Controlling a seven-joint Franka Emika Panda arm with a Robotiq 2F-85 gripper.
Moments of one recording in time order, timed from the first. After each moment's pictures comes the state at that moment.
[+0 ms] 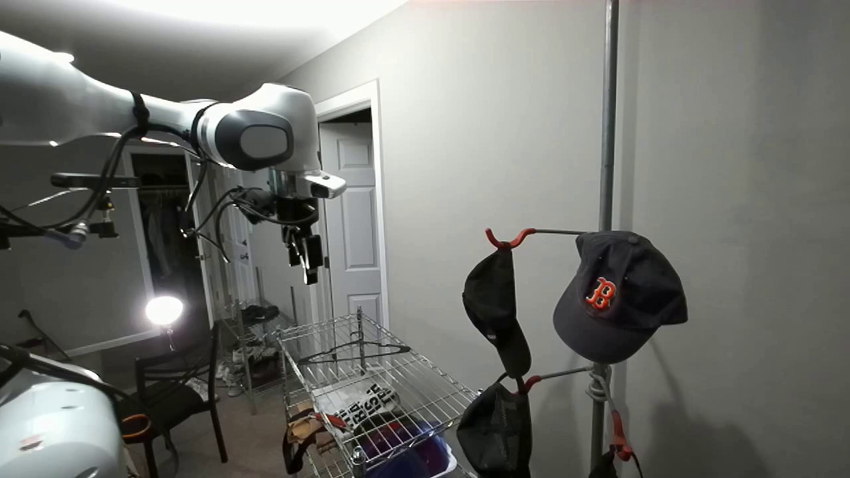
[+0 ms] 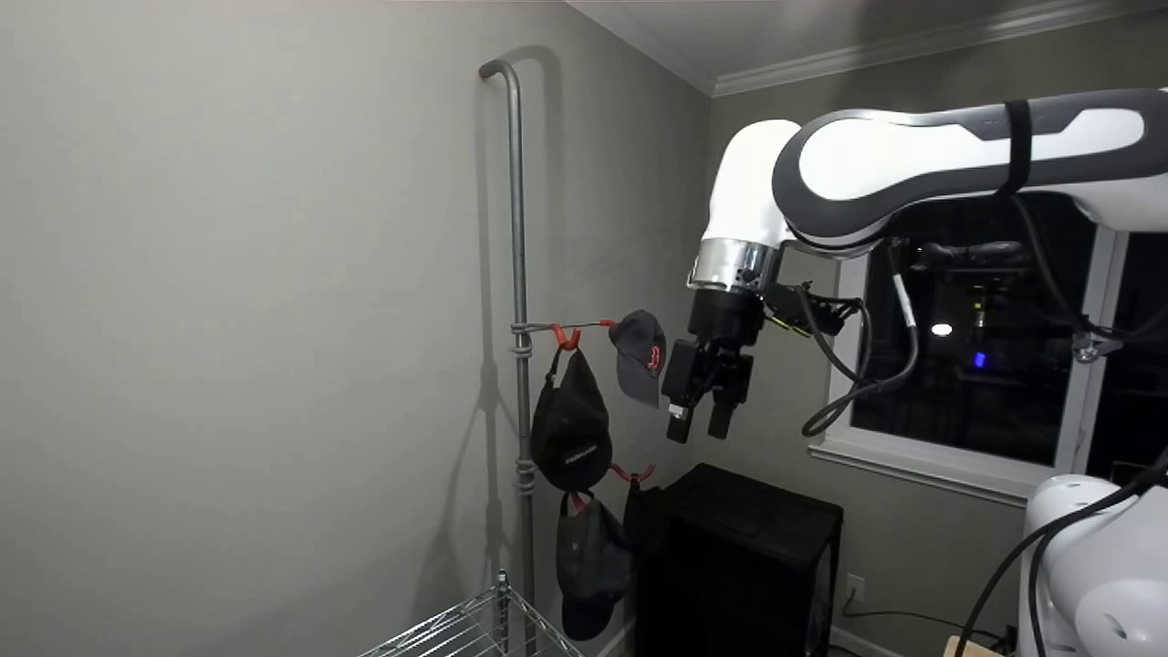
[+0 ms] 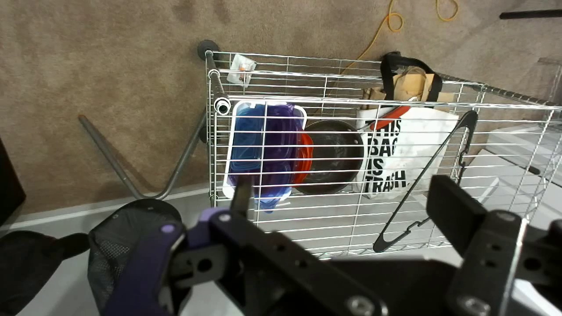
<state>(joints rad) 0.19 -0.69 0.16 -2.37 0.31 1.81 0.24</state>
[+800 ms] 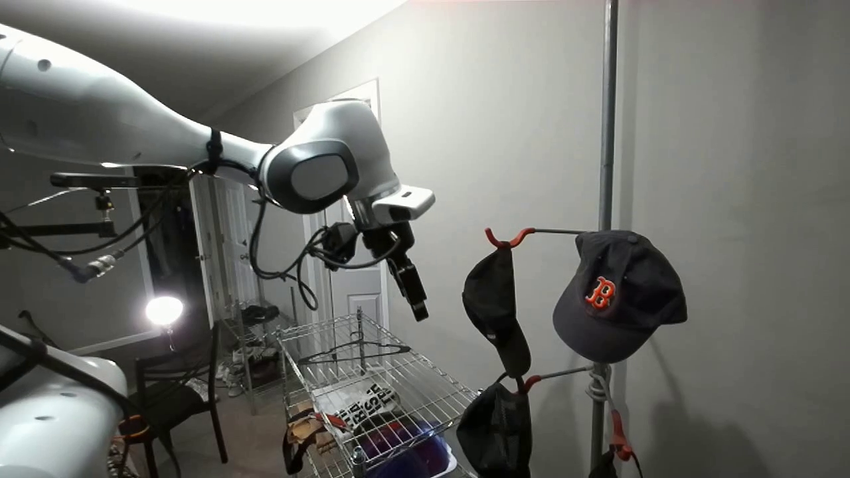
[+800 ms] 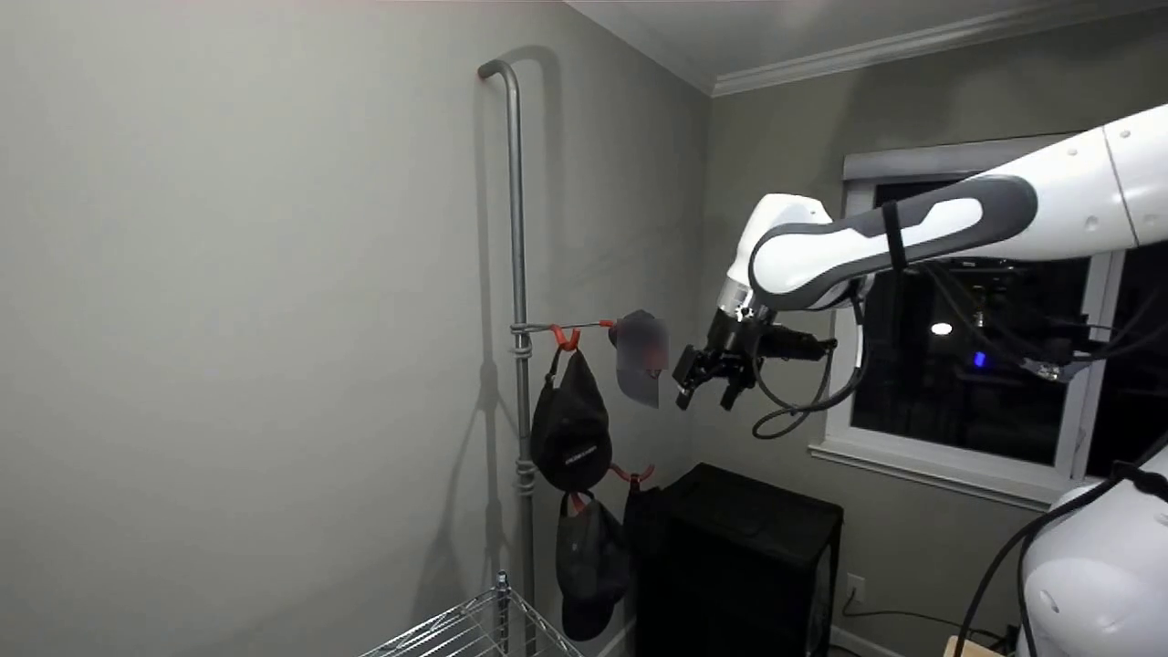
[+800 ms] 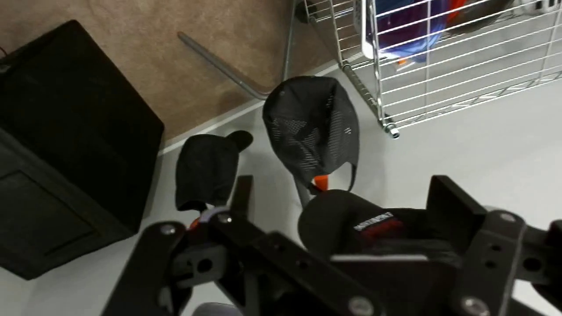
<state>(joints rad) -0.11 -0.58 0.03 -2.48 0.09 2.24 0.24</state>
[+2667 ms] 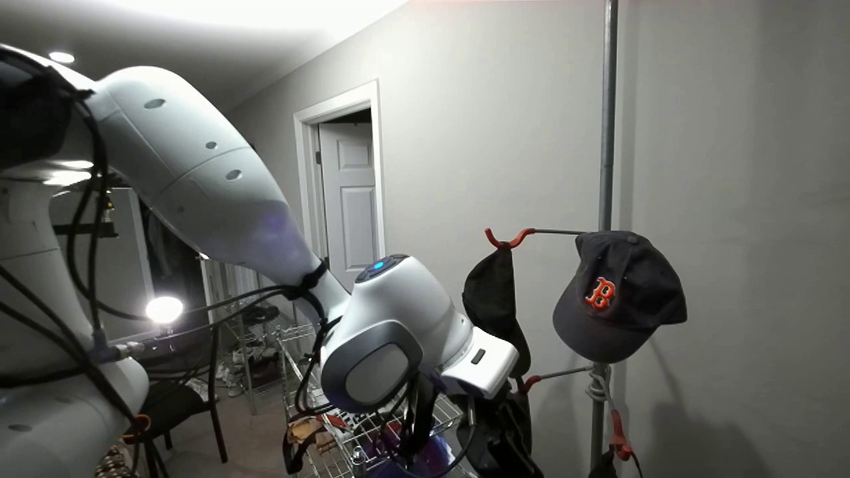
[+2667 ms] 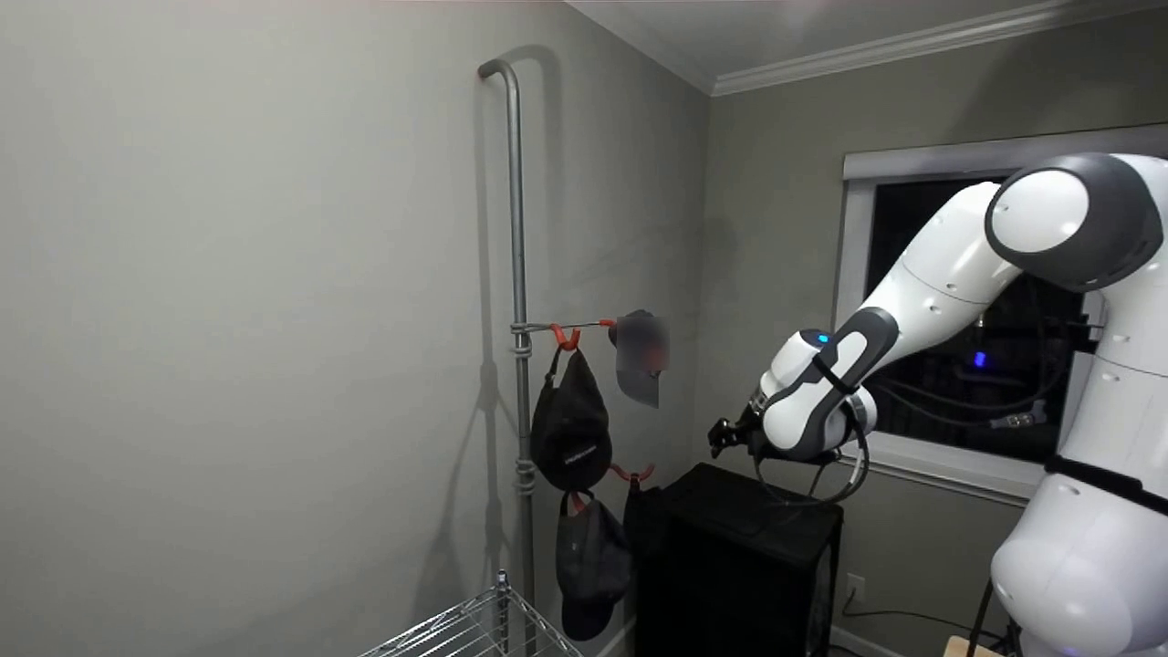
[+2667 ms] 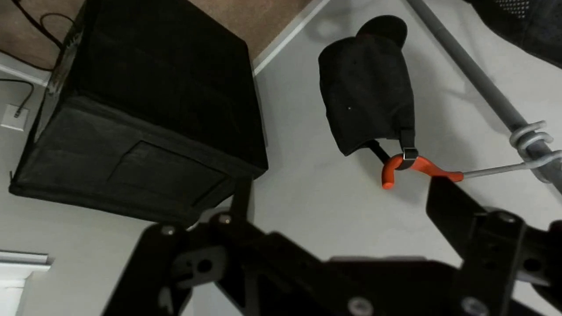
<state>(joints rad) -0.37 -0.10 -0.08 -2.66 -0.15 3.18 0.46</state>
